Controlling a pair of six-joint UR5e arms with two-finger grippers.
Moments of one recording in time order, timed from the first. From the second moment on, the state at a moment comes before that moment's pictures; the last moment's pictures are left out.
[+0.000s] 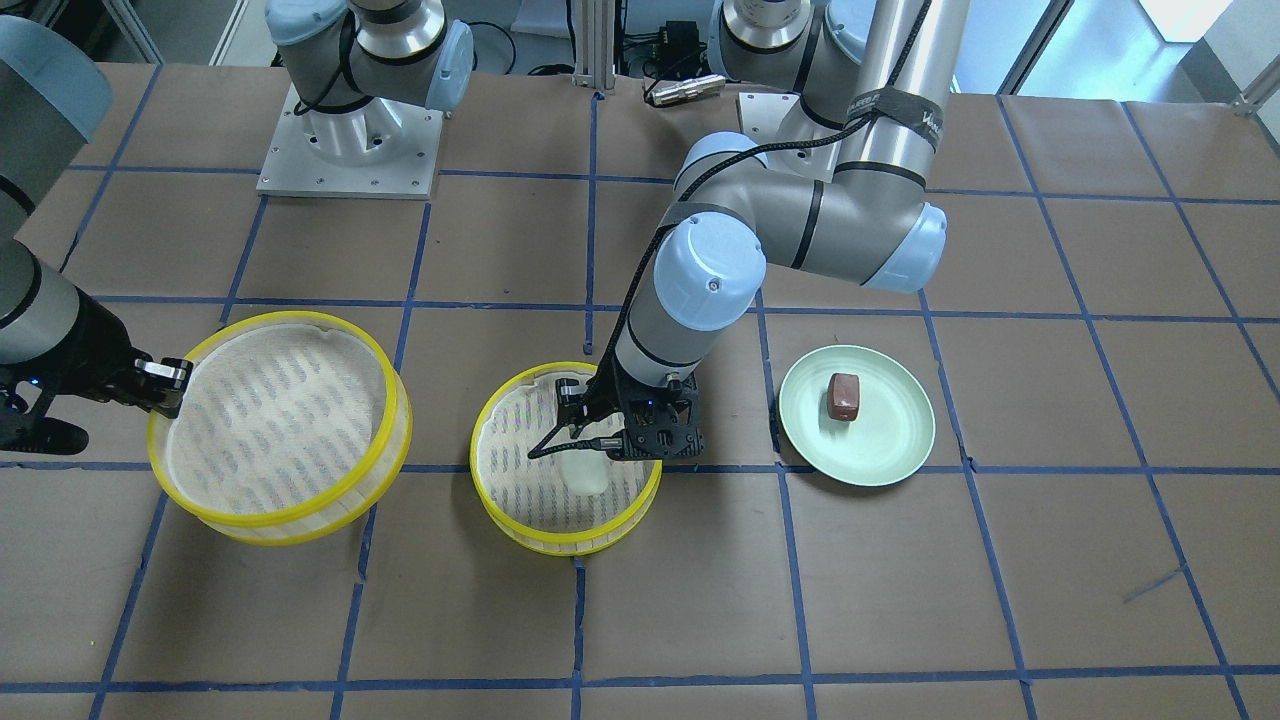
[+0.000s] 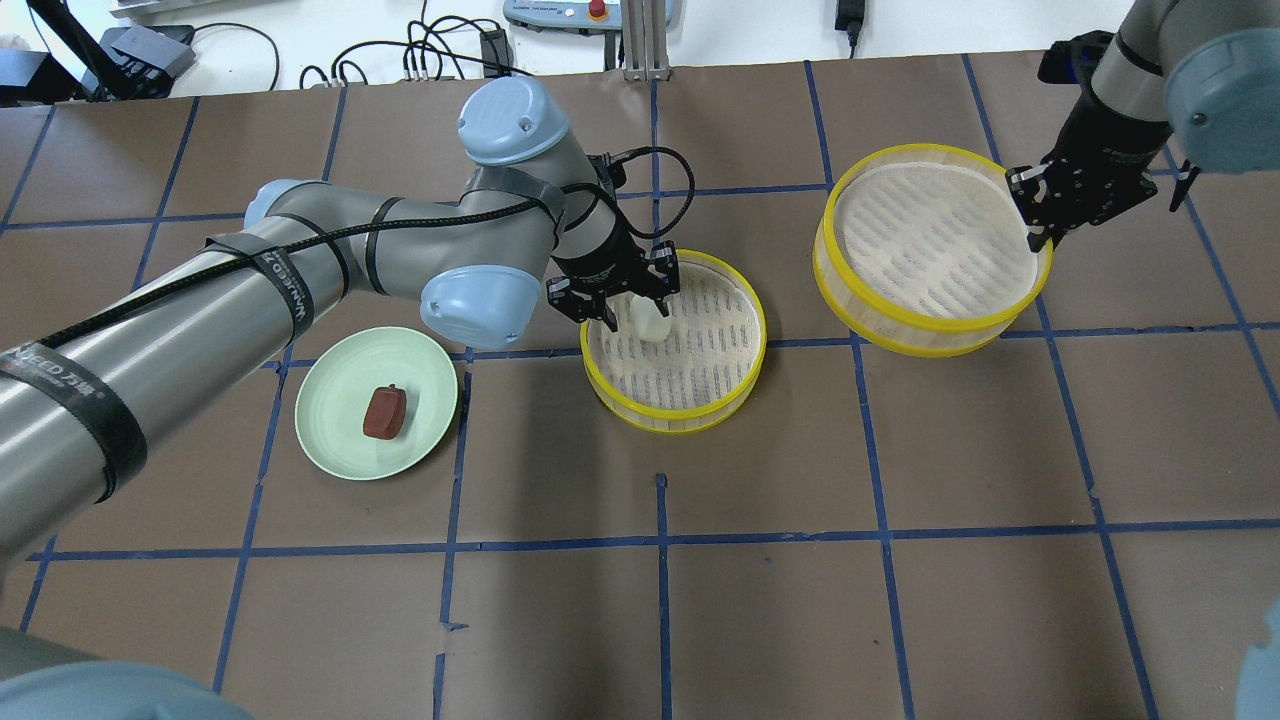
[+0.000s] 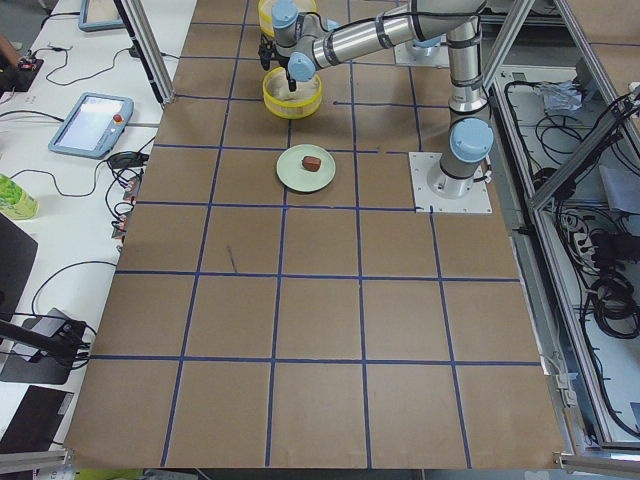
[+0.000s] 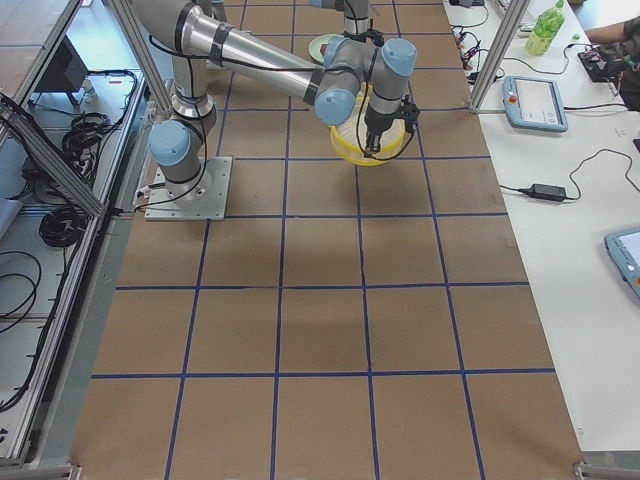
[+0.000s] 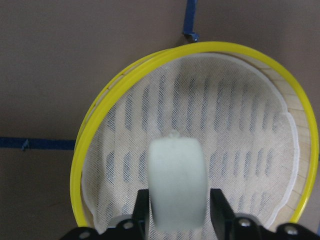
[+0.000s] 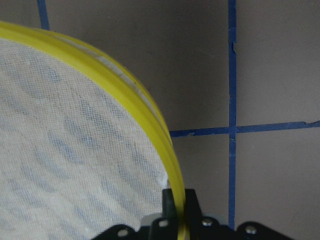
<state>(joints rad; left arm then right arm) -1.84 -1.98 -1.70 -0.97 1.32 -0.42 1.31 -1.33 1.61 -1.76 -1.59 -0.19</state>
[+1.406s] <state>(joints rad) -1.48 -1.87 -1.95 -1.12 1.68 0.37 1.74 -1.25 1.61 -1.82 -1.60 0.42</state>
